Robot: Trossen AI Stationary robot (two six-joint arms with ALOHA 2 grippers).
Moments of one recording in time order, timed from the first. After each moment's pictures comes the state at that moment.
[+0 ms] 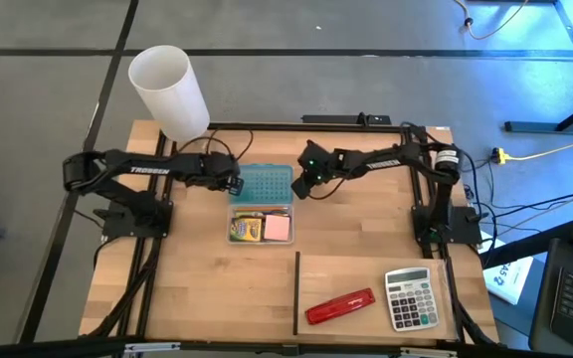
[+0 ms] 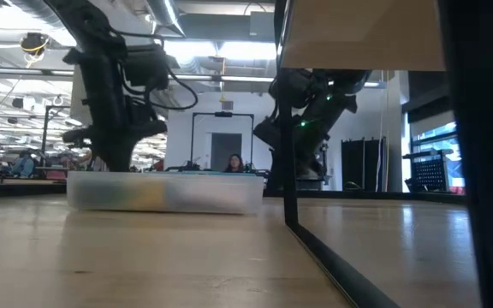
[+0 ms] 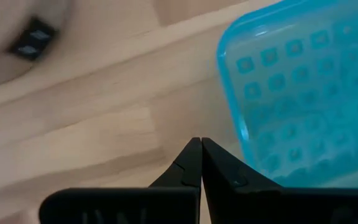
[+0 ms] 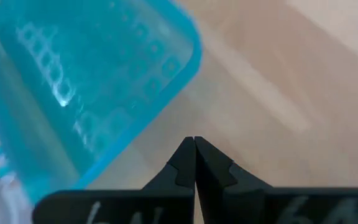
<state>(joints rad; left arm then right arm) 0.36 1.36 0.68 -0.60 -0.28 -0.91 -0.33 1.91 1.06 -0.08 -0.02 0.41</state>
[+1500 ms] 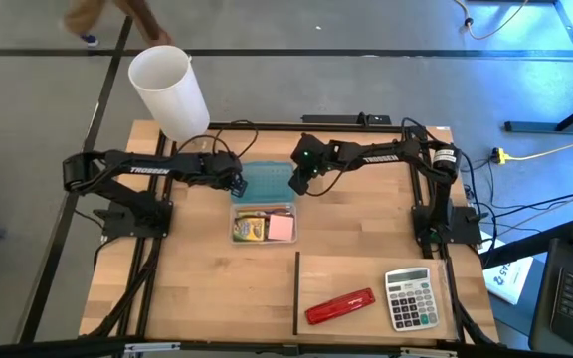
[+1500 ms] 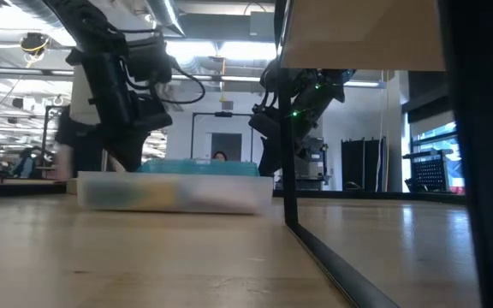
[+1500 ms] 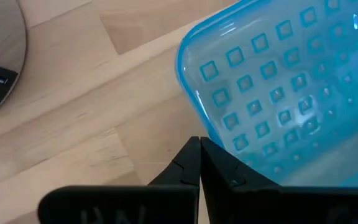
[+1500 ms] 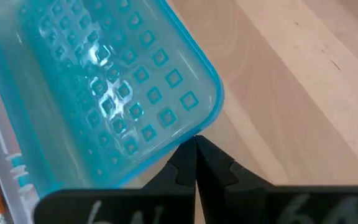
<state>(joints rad) 0.35 1.35 0.67 -0.49 -0.24 -0.75 -0.34 1.92 1.20 -0.17 -0.05 0.20</state>
